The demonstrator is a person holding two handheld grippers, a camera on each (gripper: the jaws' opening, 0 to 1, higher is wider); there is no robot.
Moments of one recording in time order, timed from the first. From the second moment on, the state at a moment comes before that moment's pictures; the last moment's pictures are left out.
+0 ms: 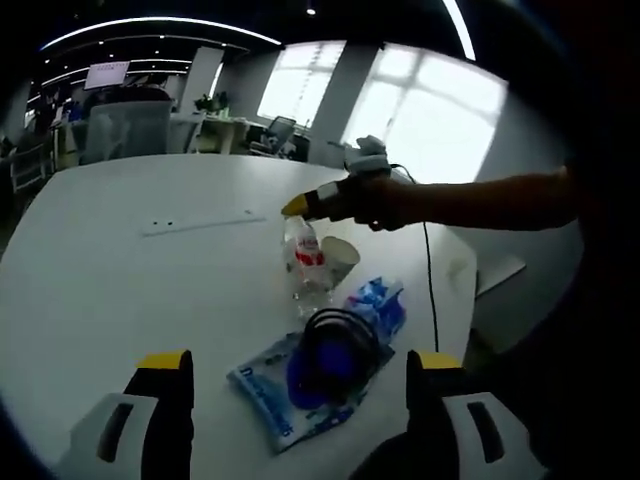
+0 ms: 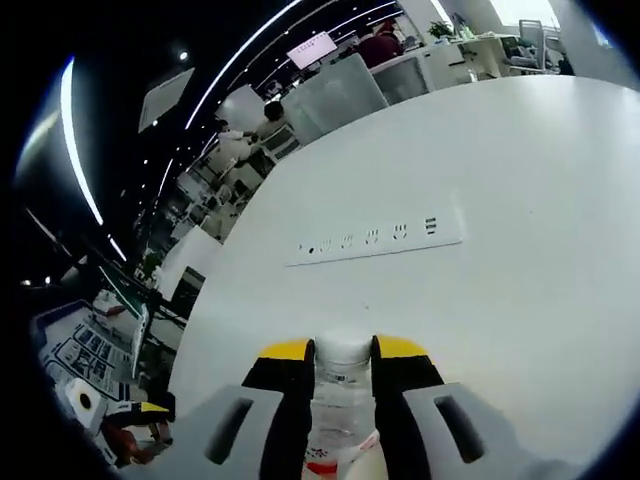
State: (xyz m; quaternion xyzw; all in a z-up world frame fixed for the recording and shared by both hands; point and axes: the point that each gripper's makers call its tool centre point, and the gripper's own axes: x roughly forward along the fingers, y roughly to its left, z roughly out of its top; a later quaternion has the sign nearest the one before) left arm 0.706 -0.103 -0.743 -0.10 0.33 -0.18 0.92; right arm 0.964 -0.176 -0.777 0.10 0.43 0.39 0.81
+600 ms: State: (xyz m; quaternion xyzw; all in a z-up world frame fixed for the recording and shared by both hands) left arm 0.693 -0.116 -0.730 -0.08 0.31 -0.19 0.93; right arm 0.929 -0.178 -0.729 0.02 0.29 0.45 0.84
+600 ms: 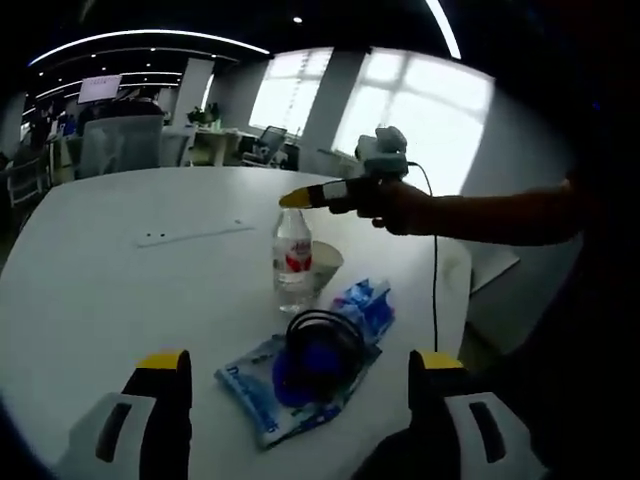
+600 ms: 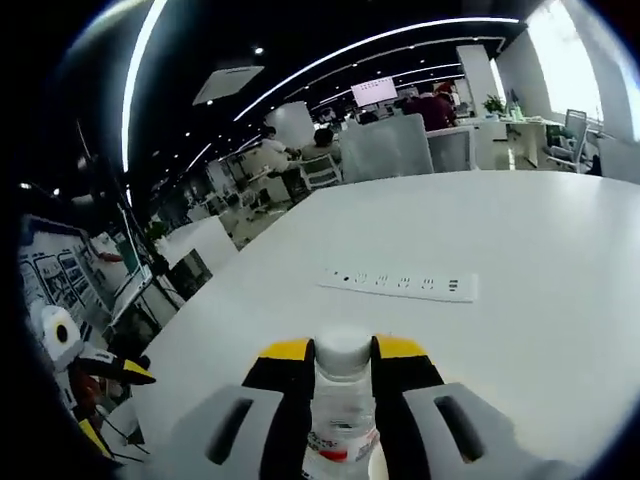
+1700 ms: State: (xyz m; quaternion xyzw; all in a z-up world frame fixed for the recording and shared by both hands) left arm 0.680 -0.110 -0.722 -0.06 0.30 -0.18 0.93; right arm 0.854 -0.191 -0.718 -0.03 0.22 0.49 0.84
